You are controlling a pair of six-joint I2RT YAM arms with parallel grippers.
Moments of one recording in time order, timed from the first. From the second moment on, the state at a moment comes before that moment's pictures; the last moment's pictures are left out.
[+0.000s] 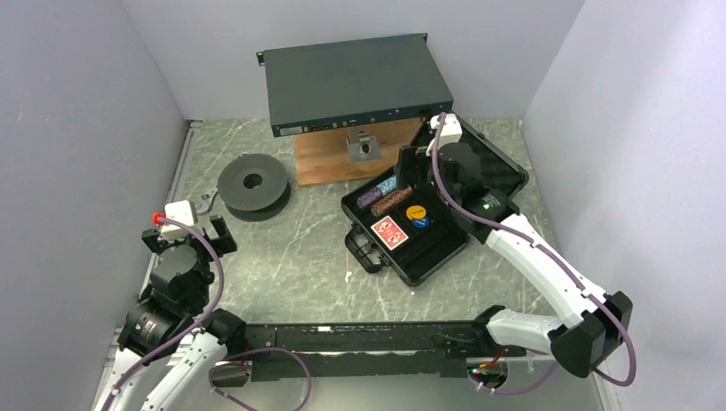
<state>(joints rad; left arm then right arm) -0.47 0.29 0.76 -0.67 -0.73 -0.17 0.58 1.16 1.11 -0.30 0.25 0.22</state>
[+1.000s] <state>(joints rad) -0.45 0.32 0.76 -0.65 -0.67 -0.15 0.50 1.04 1.10 -0.26 0.54 0.20</state>
